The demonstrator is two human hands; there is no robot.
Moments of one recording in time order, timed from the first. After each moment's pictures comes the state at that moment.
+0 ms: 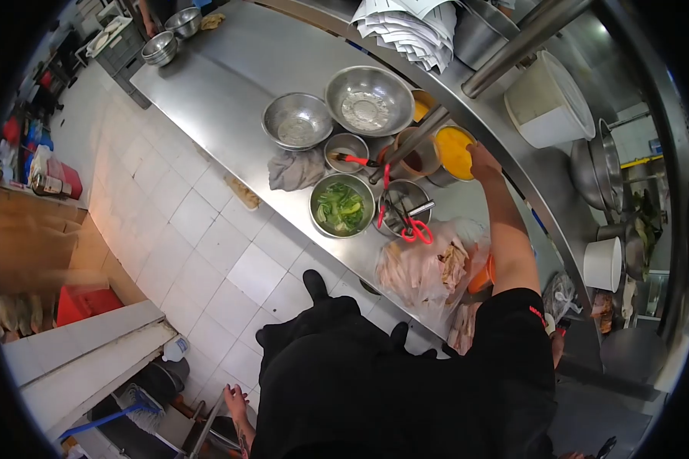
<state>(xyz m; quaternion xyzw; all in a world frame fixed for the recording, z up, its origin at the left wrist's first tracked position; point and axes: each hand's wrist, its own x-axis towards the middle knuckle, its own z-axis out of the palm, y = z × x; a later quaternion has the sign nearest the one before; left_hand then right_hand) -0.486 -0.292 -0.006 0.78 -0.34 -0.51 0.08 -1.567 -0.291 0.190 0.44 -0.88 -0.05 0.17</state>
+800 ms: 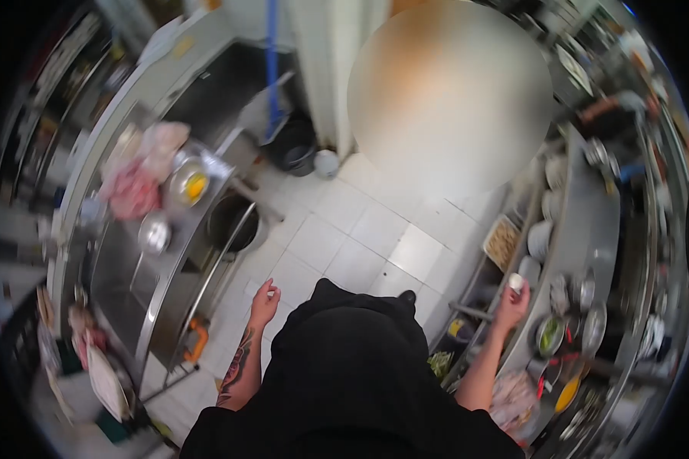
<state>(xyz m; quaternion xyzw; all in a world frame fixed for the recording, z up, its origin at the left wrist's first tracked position) -0.361 0.016 -0.031 0.84 -0.23 -0.32 0.38 -0.899 -0.423 0.111 0.56 -0.58 0.52 -0.30</state>
